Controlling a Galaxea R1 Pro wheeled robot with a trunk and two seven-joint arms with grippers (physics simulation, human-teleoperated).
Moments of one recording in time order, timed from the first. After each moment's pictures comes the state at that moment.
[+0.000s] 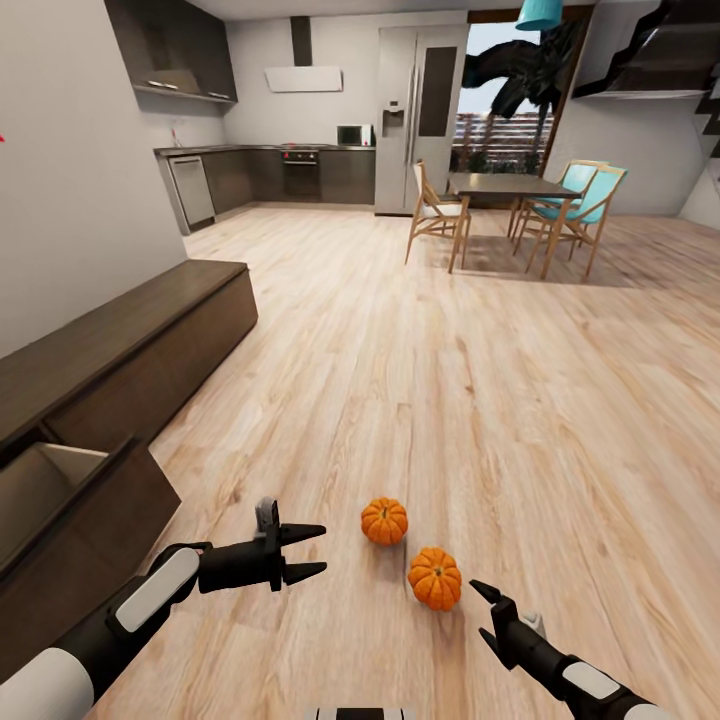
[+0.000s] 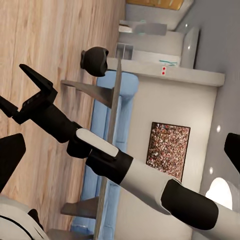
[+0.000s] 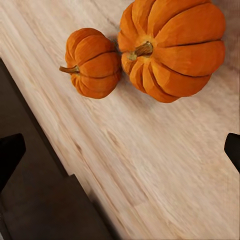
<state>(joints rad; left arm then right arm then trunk) -0.57 0.31 -0.56 -0.92 1.41 1.00 -0.71 -0.59 -0.20 0.92 -0.09 -2.10 0.38 0.61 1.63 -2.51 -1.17</state>
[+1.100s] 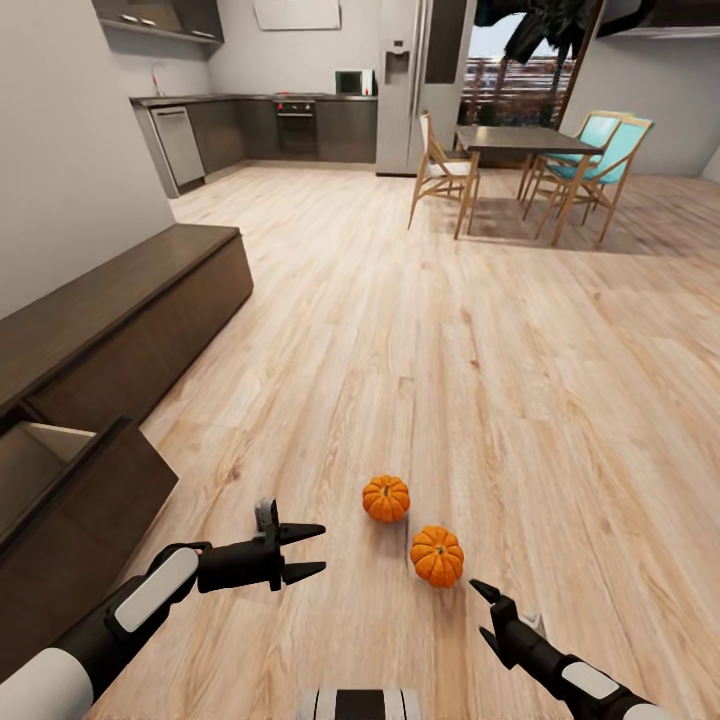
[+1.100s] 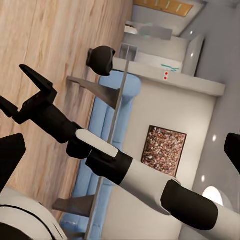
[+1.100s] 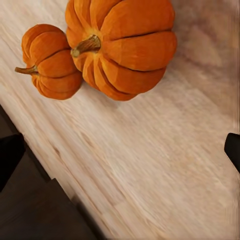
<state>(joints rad) -0.57 0.31 -0.56 -0.92 1.41 1.00 -0.71 -0.59 -0.20 0.92 -0.09 -2.10 0.37 0.61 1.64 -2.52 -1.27</state>
